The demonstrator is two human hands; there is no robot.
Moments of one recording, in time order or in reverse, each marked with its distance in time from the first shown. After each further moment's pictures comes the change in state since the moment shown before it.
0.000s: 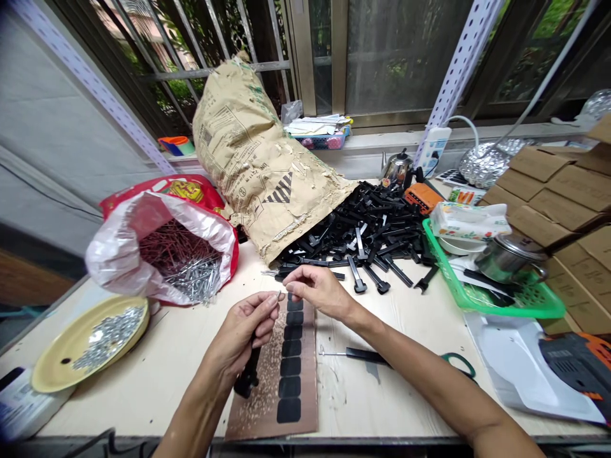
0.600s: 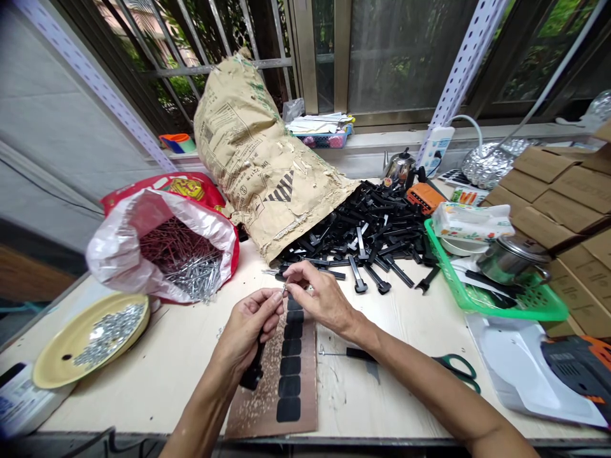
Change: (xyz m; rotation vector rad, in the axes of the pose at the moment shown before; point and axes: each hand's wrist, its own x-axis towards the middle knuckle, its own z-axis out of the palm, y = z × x) left_hand 0.003 -0.004 0.009 0.021 0.054 0.074; right_hand -0.012 -0.003 0.010 -0.464 0.123 -0.290
